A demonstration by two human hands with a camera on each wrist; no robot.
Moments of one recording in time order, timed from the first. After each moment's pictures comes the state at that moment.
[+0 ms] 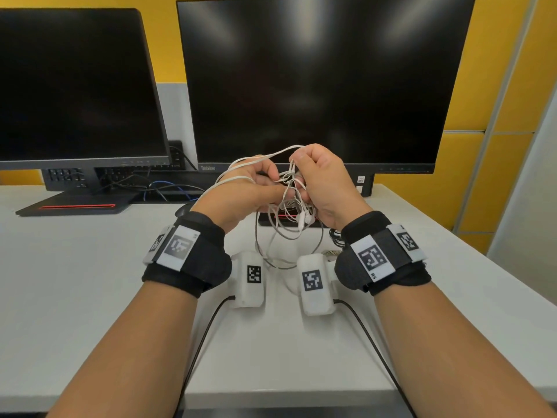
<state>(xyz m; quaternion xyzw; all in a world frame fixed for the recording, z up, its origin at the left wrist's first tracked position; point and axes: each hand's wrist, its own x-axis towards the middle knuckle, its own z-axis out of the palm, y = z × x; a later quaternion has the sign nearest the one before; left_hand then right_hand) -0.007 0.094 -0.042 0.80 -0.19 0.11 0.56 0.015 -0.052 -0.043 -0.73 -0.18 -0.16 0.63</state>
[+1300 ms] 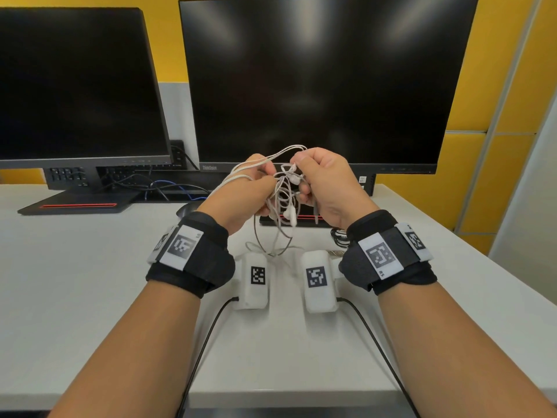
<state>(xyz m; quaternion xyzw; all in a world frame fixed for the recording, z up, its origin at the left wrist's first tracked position) 0.002 0.093 -0.047 0.78 -0.17 0.10 0.59 0.017 -0.054 -0.042 -0.69 -0.18 -0.10 0.69</state>
